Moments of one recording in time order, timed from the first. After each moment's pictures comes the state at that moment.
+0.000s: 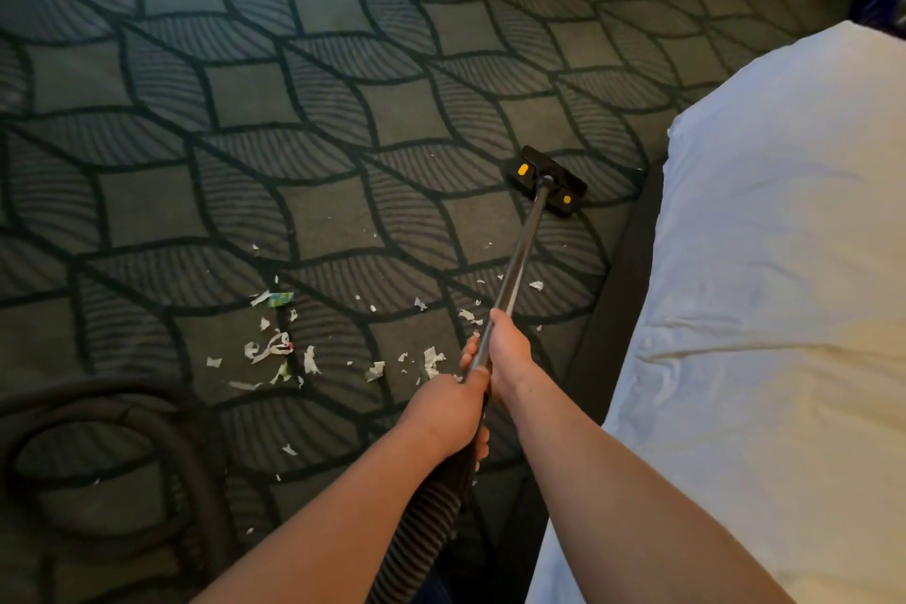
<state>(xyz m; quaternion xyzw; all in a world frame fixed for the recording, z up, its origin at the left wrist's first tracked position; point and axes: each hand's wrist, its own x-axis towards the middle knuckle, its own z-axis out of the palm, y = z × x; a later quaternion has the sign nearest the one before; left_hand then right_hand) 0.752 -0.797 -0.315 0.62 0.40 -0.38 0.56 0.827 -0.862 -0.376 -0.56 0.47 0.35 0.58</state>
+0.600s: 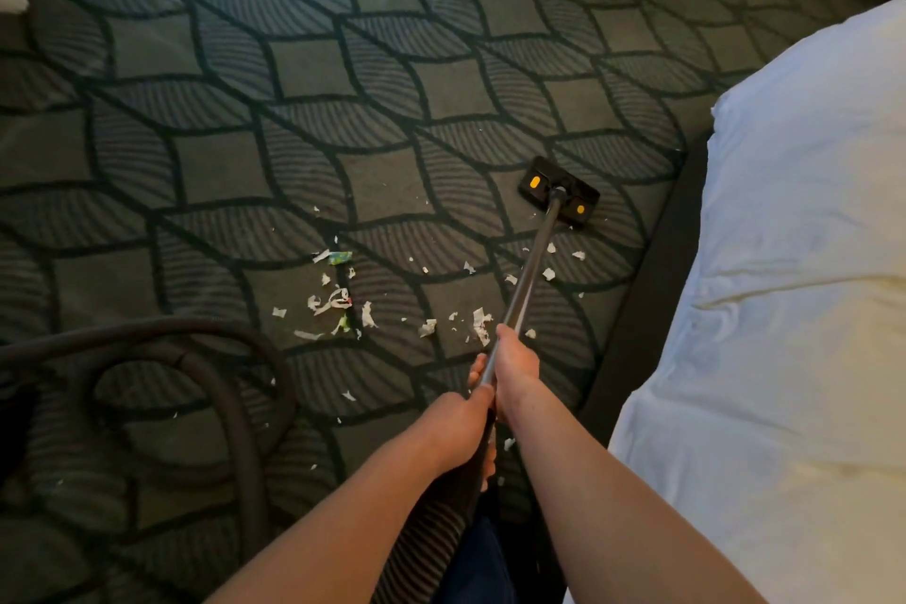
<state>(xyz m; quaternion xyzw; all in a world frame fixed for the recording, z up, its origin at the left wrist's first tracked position) 0.600 -0.735 -0.321 0.54 0.39 -0.44 0.60 0.674 -0.806 -0.367 -0.61 0.48 0.34 0.53</state>
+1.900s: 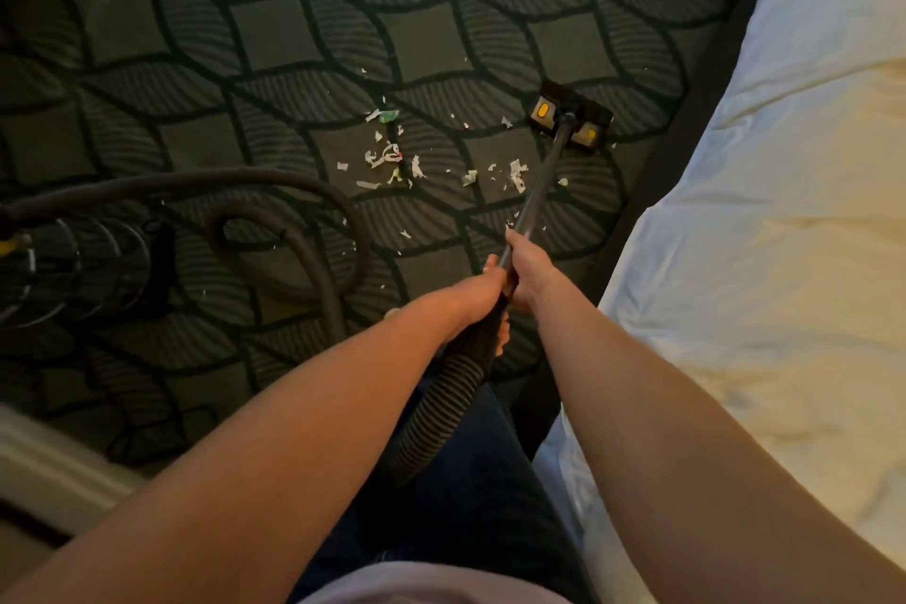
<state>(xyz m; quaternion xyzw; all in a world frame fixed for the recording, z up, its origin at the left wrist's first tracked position) 0.453 -0.769 -0.212 0.47 0.44 -0.48 0.59 0.513 -0.846 -0.284 -0.55 0.47 0.42 0.54</state>
